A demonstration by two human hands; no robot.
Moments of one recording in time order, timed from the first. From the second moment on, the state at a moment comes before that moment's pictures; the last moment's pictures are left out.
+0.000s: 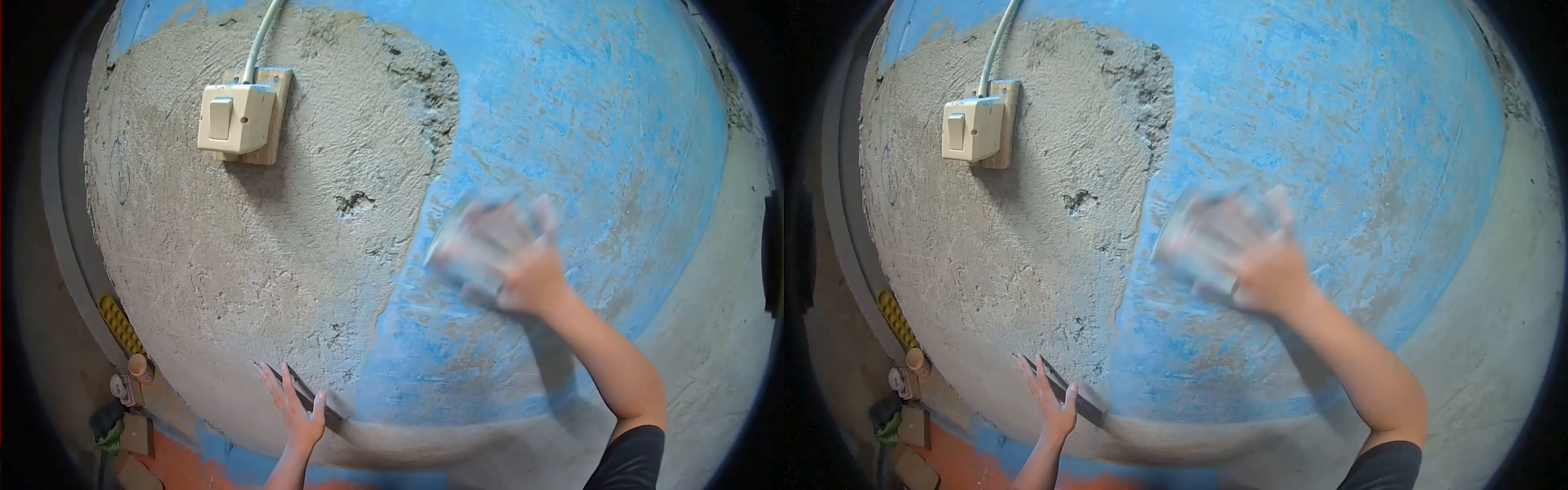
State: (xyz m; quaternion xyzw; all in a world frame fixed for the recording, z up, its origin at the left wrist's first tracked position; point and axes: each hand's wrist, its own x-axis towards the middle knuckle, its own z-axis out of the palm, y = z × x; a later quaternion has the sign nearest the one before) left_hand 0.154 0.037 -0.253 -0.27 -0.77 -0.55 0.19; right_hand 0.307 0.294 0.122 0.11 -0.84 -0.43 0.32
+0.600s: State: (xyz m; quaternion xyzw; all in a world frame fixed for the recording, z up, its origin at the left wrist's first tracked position) left_hand 0.149 0.034 -0.261 -0.27 -0.76 -0.56 0.19; right_hand 0.305 0.304 0.081 0.05 -0.82 -0.39 0.41
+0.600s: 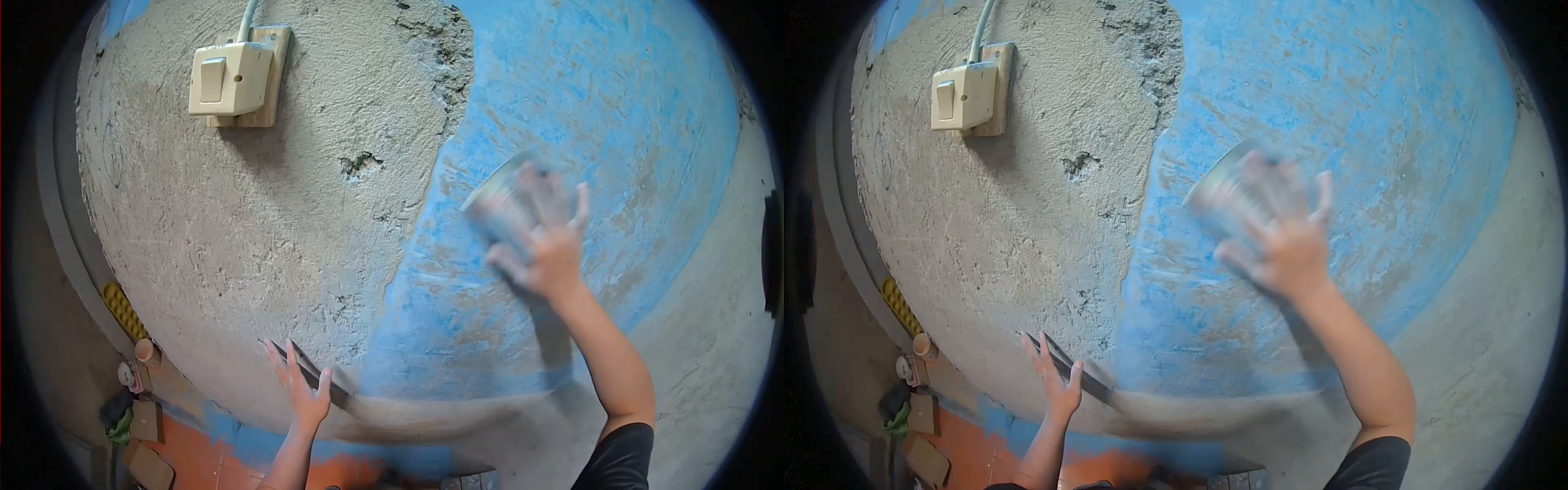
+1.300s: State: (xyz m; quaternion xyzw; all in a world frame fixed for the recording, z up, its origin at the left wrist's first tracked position) left_hand 0.162 0.029 -0.253 -0.28 -0.75 -0.58 0.14; right_hand 0.327 0.333 0.021 0.06 -0.82 -0.39 0.41
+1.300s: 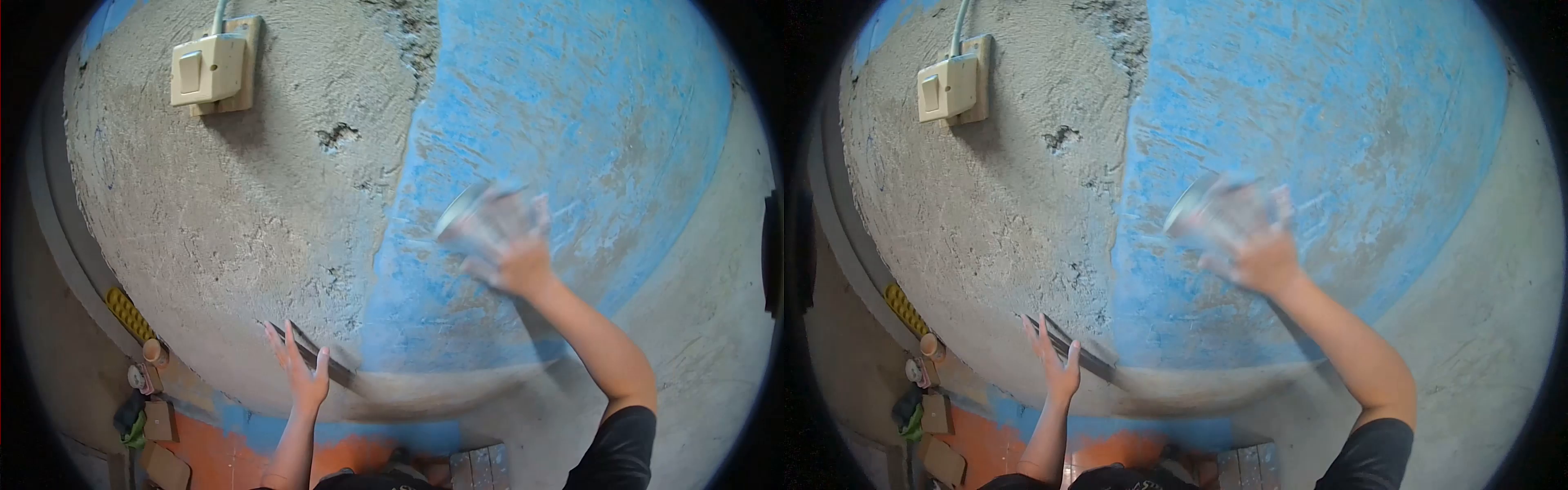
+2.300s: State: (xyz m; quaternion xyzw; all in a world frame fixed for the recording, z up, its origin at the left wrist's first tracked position) left_hand 0.255 0.110 -0.196 -0.30 -0.78 -0.49 0.25; right_hand 0.472 0.448 0.050 -0.04 -0.83 -0.29 0.48
